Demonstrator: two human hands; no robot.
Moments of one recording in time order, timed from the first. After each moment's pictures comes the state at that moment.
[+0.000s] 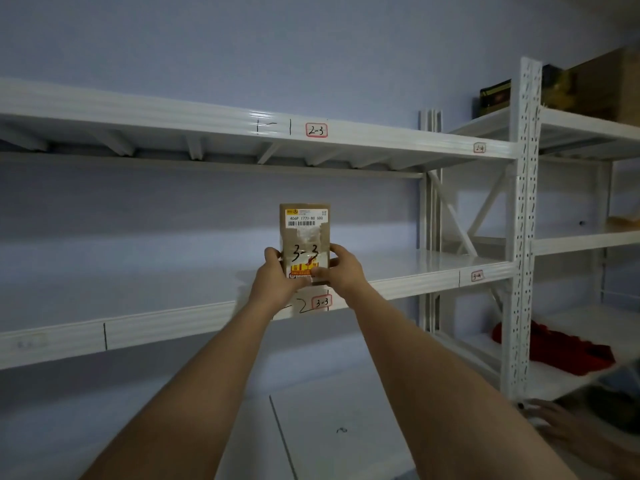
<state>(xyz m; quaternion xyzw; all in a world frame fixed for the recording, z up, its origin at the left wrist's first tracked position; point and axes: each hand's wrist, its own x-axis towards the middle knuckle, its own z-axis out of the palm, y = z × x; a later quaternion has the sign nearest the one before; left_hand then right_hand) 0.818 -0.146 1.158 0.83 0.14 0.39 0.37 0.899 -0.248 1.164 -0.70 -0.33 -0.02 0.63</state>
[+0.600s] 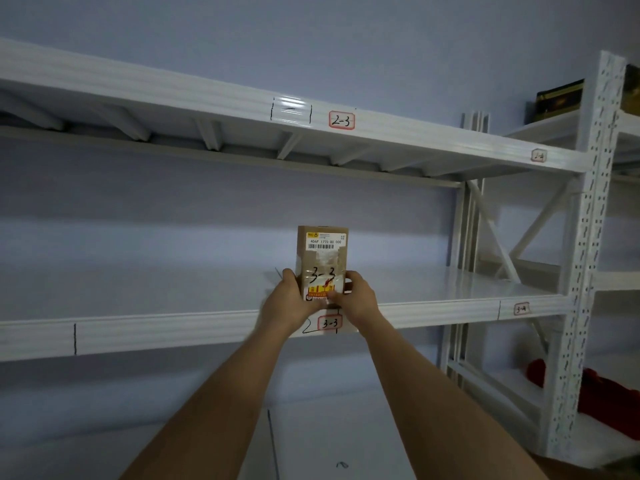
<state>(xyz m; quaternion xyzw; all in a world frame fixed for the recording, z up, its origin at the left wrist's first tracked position) 0.890 -0.117 1.130 0.86 0.21 0.37 0.29 0.978 -0.219 1.138 -0.76 -0.33 -0.04 0.55</state>
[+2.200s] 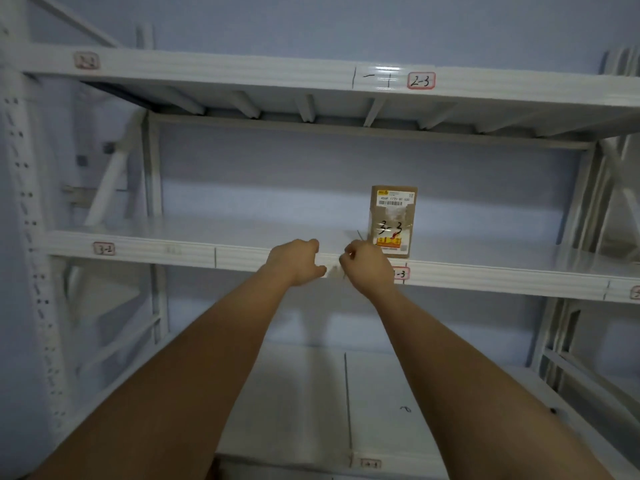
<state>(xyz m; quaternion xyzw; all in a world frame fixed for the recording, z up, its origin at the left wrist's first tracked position) 0.754 -0.124 1.138 0.91 0.35 0.22 -0.02 0.875 -0.203 1.123 -0.78 -0.48 -0.12 0.38</state>
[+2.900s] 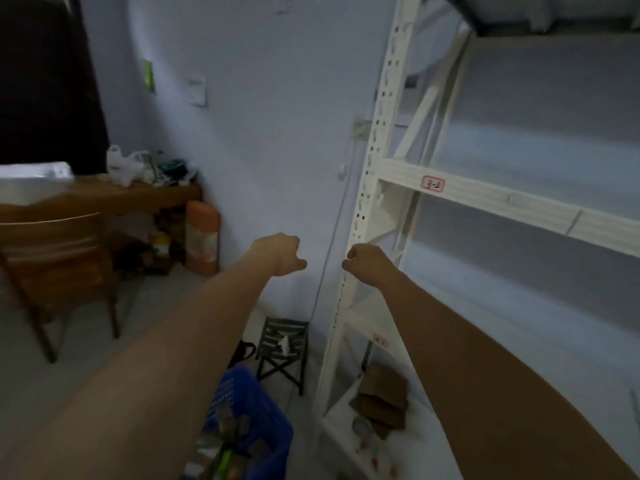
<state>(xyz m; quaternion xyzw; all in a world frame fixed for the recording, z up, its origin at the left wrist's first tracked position) 0.236 0.006 1.001 0.74 0.67 0.06 0.04 0.421 0.011 1.002 -0.63 -0.74 0.16 0.16</state>
